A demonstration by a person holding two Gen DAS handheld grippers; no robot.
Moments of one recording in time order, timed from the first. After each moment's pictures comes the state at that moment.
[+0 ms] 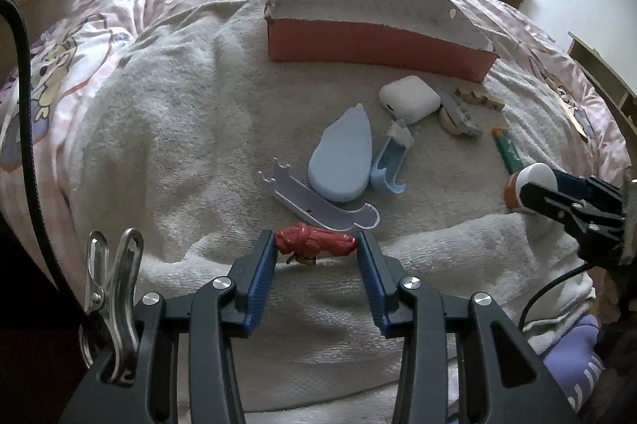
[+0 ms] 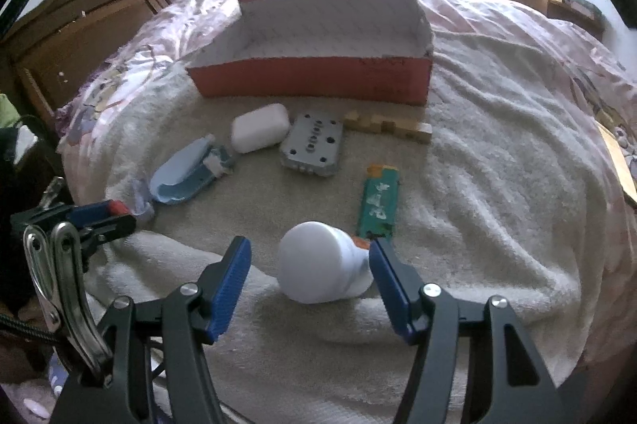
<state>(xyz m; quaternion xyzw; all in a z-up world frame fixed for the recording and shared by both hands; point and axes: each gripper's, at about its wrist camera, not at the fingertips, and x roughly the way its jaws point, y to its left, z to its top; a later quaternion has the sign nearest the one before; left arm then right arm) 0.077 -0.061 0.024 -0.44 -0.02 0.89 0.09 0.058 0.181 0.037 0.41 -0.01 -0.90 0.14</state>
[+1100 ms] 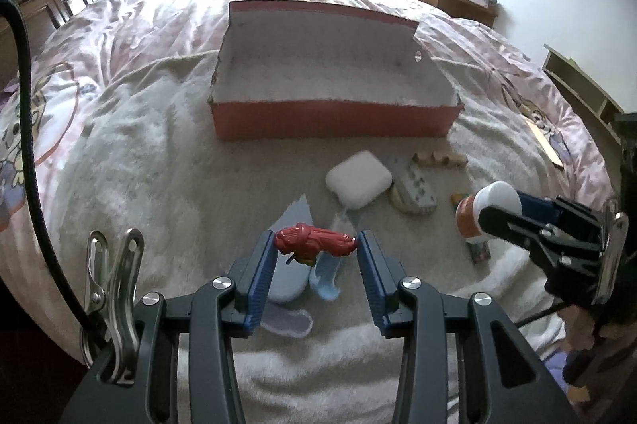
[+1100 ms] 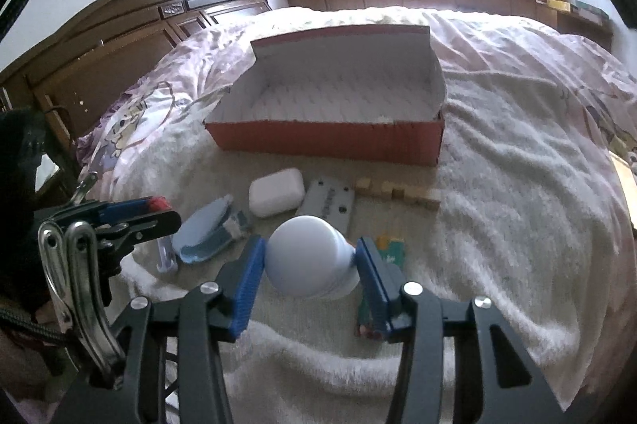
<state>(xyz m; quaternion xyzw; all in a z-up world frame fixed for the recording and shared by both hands) 0.036 -0.027 0.071 -0.40 -0.02 0.91 0.13 0.037 0.183 0.071 0.35 -0.03 -0.92 0.18</state>
